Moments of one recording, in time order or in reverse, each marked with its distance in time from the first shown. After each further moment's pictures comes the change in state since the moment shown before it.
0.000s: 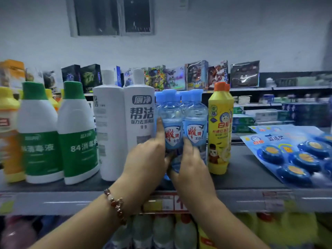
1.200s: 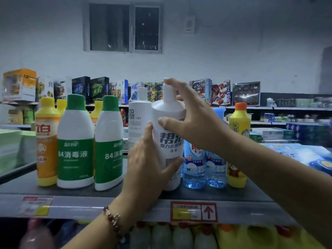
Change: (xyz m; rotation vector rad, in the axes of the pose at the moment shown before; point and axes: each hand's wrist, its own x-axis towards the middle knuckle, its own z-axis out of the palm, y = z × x) left_hand -0.032 -0.072 -0.005 -0.588 0.343 -0.015; right_hand 0.054 -0.127 -0.074 0.168 -0.018 -0.570
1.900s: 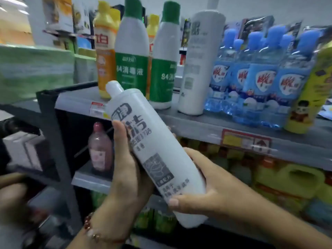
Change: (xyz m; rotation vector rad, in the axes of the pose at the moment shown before) left_hand -0.159 -0.011 -0.088 -1.346 0.314 -0.907; right_hand -0.177 -0.050 0.114 0.580 -0.760 0.509
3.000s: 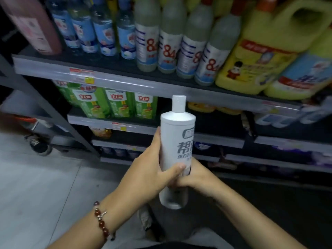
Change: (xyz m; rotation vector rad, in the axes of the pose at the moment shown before) left_hand -0.177 -0.162 -0.108 1.313 -0.414 -0.429; right_hand -0.149 0.220 0.160 0.518 0.042 0.603
